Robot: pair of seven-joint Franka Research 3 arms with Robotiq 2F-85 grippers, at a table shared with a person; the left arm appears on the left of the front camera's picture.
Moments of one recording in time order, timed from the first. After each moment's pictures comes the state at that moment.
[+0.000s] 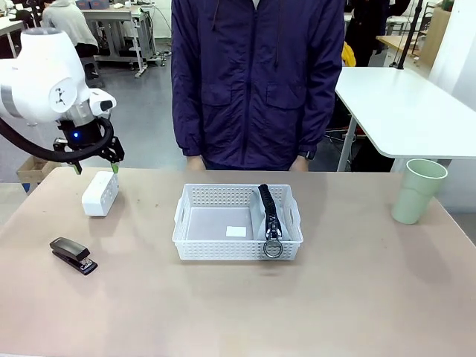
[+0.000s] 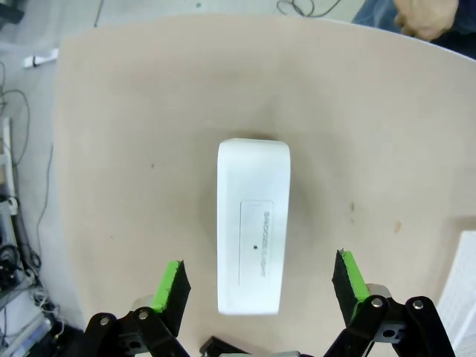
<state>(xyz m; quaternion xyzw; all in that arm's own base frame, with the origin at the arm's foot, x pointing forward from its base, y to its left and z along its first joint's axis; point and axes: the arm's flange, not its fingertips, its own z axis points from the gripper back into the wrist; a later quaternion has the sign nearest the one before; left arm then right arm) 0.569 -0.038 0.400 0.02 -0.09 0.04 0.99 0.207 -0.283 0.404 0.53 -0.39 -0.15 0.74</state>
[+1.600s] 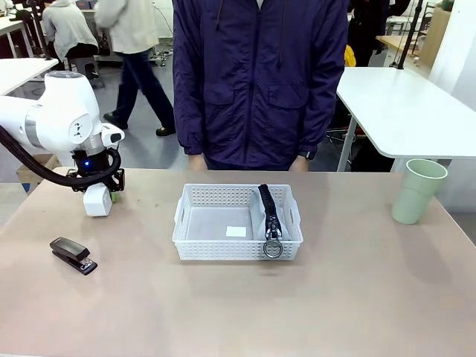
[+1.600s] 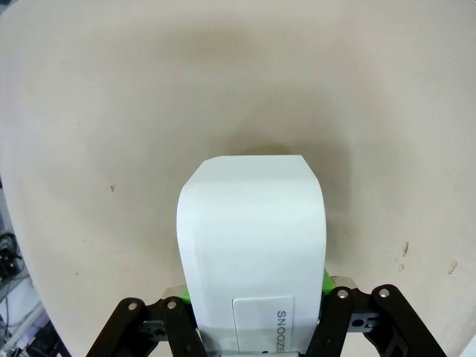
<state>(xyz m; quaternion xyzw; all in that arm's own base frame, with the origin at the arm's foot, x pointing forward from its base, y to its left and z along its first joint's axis) 0.587 -0.031 0.319 0.03 -0.04 0.04 1.00 0.207 -0.283 0.404 0.53 -0.39 -0.15 0.74</state>
